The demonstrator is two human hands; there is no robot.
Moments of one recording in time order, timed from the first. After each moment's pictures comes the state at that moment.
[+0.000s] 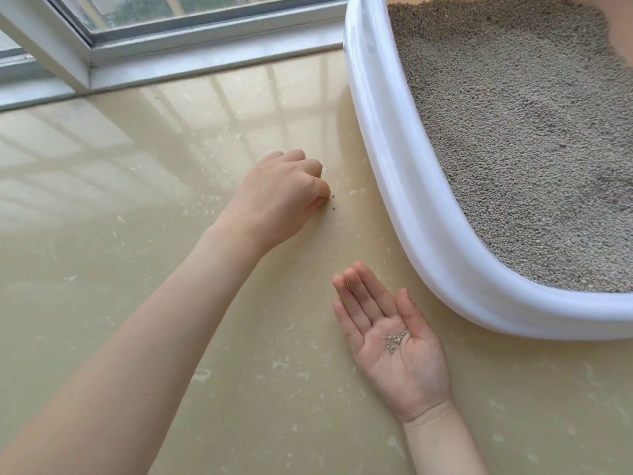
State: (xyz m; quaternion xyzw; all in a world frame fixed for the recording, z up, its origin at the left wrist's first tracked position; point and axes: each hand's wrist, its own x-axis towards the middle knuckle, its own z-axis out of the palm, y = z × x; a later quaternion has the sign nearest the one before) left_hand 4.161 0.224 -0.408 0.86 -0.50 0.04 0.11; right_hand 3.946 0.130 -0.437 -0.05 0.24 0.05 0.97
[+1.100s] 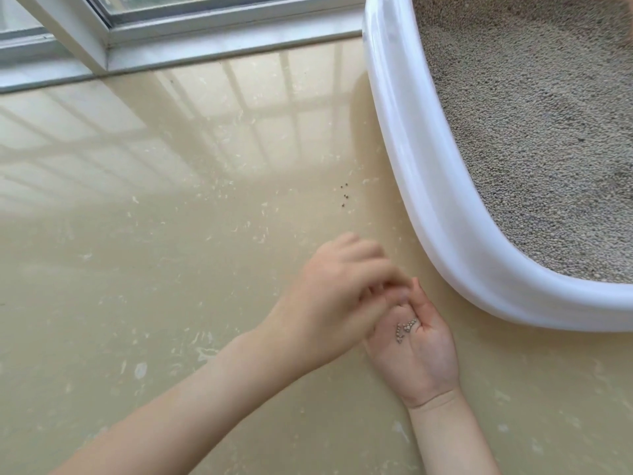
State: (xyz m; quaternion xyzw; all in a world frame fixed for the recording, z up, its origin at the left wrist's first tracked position) left_hand 4.036 0.233 -0.370 0.80 -0.43 -0.11 0.41; right_hand 3.945 0.128 -0.432 -0.02 0.30 0.08 0.95
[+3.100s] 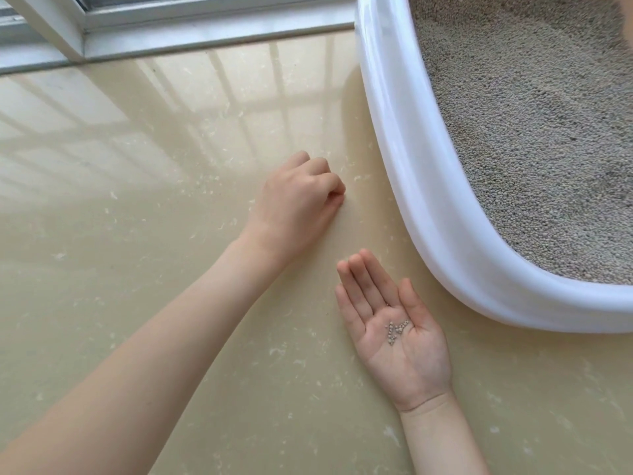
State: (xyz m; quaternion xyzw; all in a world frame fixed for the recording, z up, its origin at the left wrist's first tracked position) left_hand 4.124 0.216 -0.427 0.89 -0.39 0.06 0.24; right_hand 3.944 0.127 -0.438 -0.04 0.26 0.06 0.96
